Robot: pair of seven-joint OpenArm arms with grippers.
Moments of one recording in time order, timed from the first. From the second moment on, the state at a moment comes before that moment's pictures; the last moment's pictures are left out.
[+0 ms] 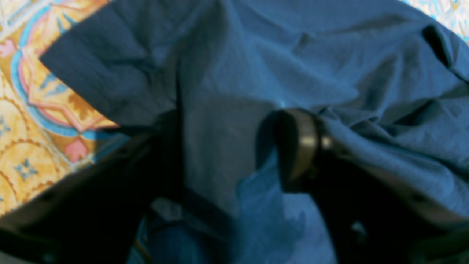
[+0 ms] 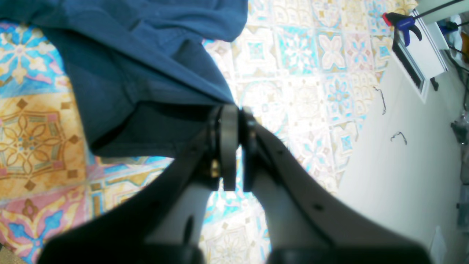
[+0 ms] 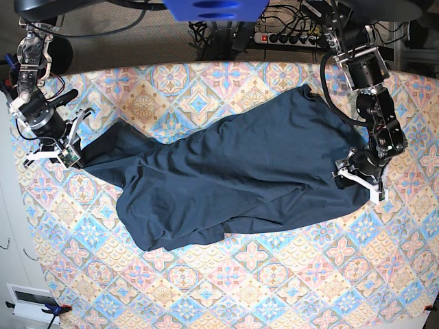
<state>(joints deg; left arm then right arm) -10.3 -13.9 -24.3 71.5 -22.3 -16.2 48.4 -16.6 29.8 21.5 109.9 7.0 41.6 -32.2</state>
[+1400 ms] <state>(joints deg) -9.5 -13.8 -30.7 72.4 -31.9 -16.3 45.2 -16.6 29.7 21.1 109.9 7.1 41.6 -34.0</state>
